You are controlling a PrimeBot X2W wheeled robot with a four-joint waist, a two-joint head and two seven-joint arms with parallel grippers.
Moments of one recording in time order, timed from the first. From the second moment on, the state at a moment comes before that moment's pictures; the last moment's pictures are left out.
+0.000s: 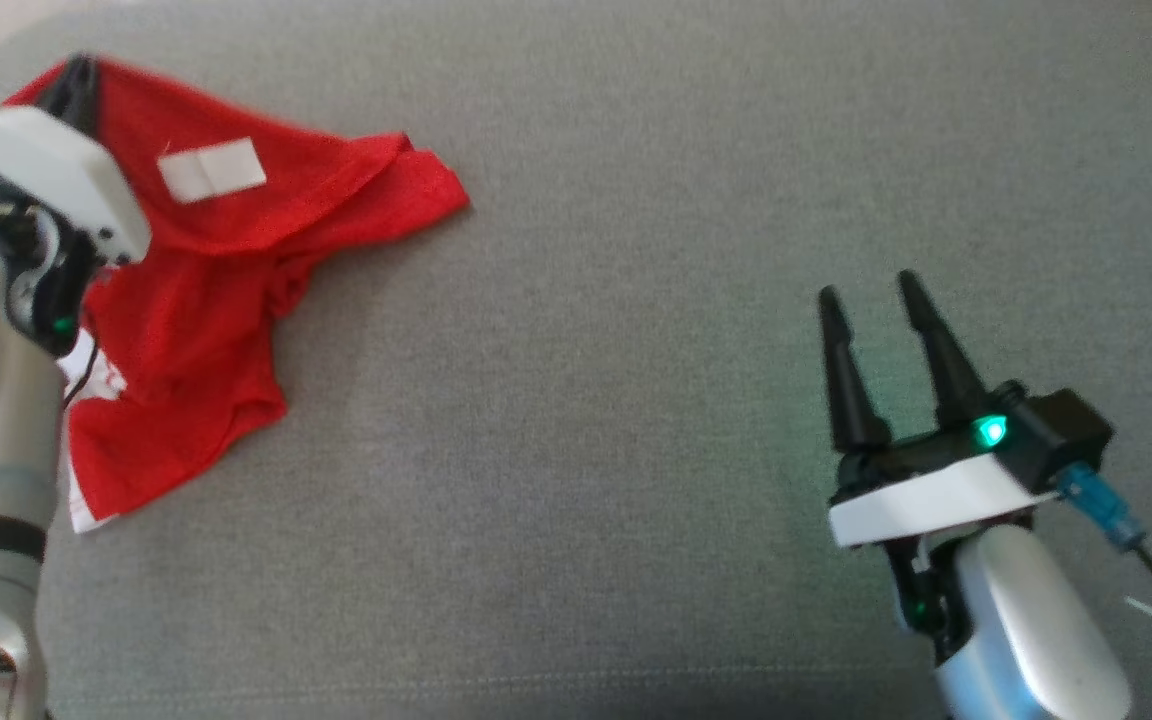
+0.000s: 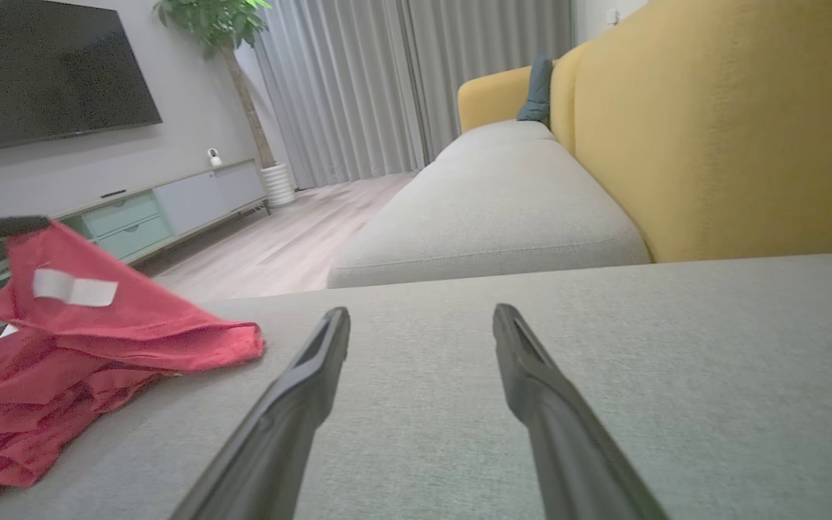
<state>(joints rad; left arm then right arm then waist) -0.88 0.34 -0.25 0.86 -0.37 -0.12 0.04 -0.21 -0.05 0.18 0.23 0.22 0.13 -0.25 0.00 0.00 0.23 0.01</state>
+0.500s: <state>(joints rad) -0.83 0.23 -0.29 0.46 -0.41 -0.09 -0.01 -0.11 -0.05 0.22 0.24 0.24 0.13 -0.25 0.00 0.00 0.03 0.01</state>
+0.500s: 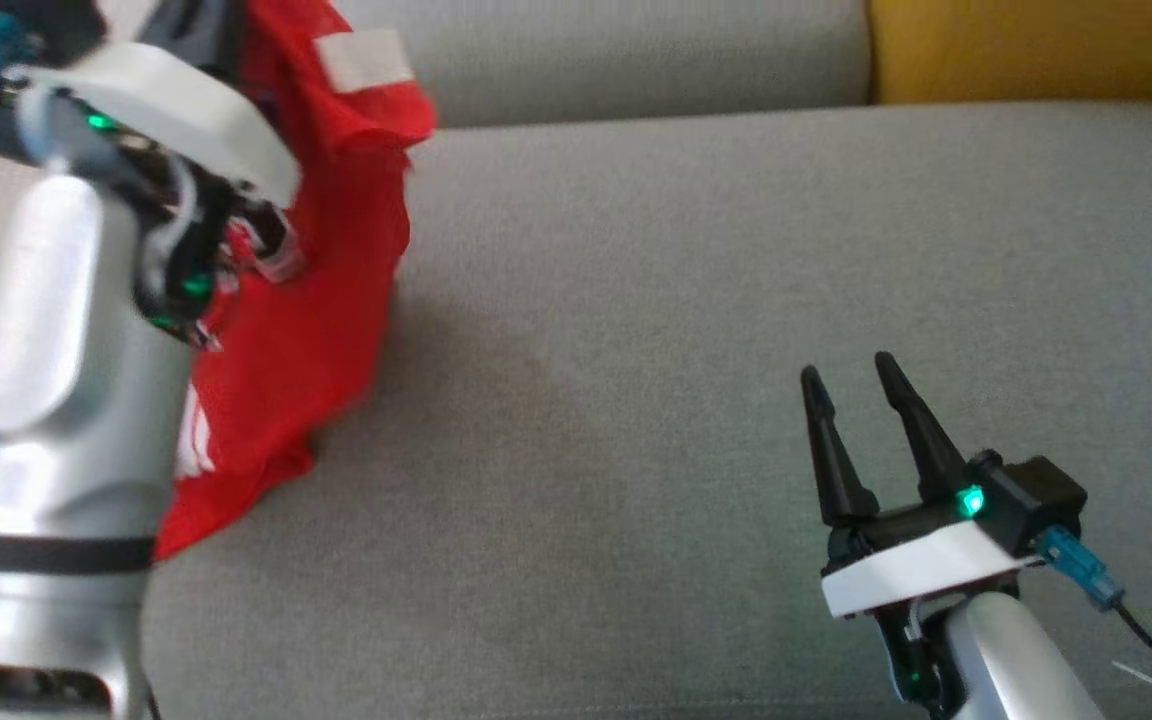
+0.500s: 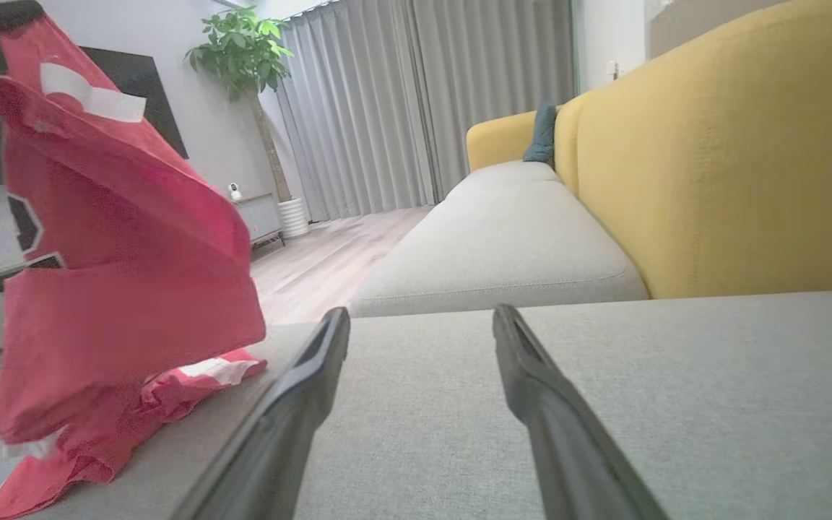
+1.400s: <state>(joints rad) -0.81 0.05 -0.51 0.41 -0.43 0.00 0.10 -0.23 -0.05 0.21 0.20 0.26 0.13 -0.25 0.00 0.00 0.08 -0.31</state>
